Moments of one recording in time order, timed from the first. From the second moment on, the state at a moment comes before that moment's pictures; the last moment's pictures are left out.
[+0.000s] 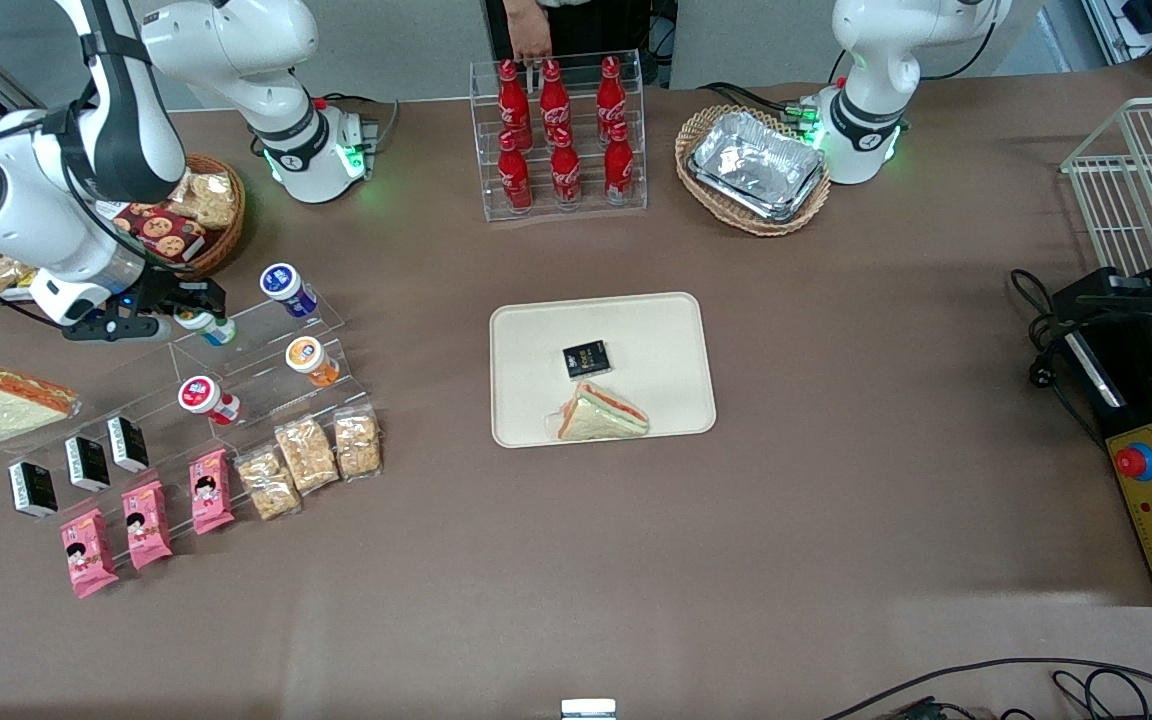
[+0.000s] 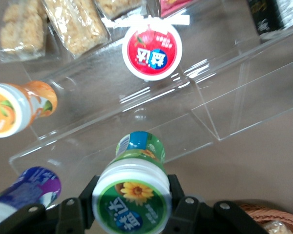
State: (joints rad) arm 0.12 -0.27 -0.25 -2.46 -0.05 2.10 -0.08
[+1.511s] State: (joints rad) arm 0.81 0.02 -0.19 -1.96 0.06 1.93 0.81
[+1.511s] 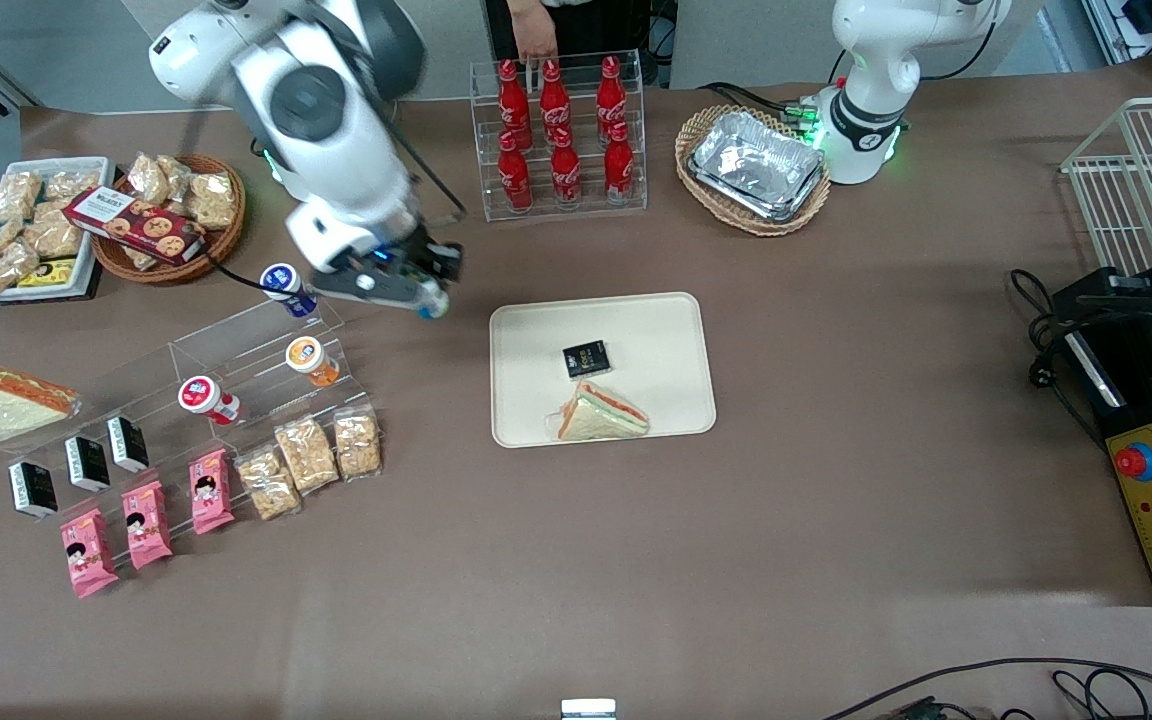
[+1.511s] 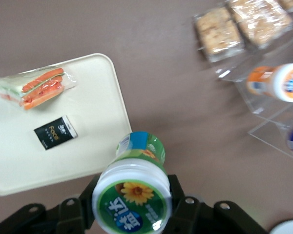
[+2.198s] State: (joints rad) arm 0.93 0.36 -0.19 -2.04 0.17 2.37 0.83
